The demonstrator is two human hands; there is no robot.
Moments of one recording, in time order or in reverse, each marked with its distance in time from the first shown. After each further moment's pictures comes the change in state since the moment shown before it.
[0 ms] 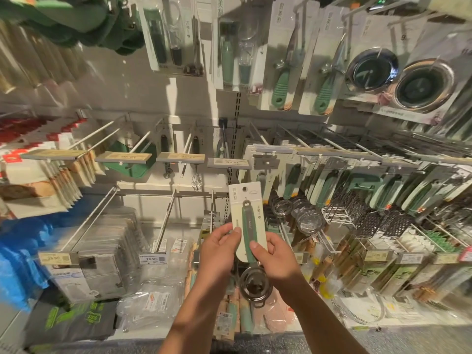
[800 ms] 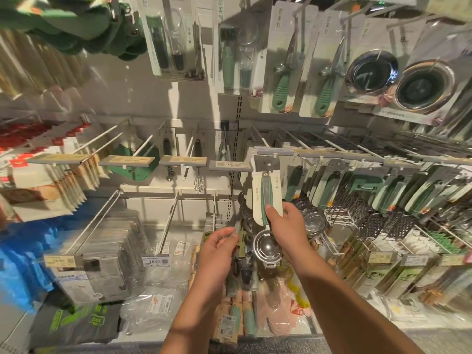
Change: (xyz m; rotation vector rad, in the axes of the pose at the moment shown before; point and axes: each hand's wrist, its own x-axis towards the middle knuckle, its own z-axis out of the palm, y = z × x) left_hand -0.001 0.002 -0.013 0.121 0.008 0.002; right_hand 0.053 -0.054 -0.006 -0.125 0.287 -0.030
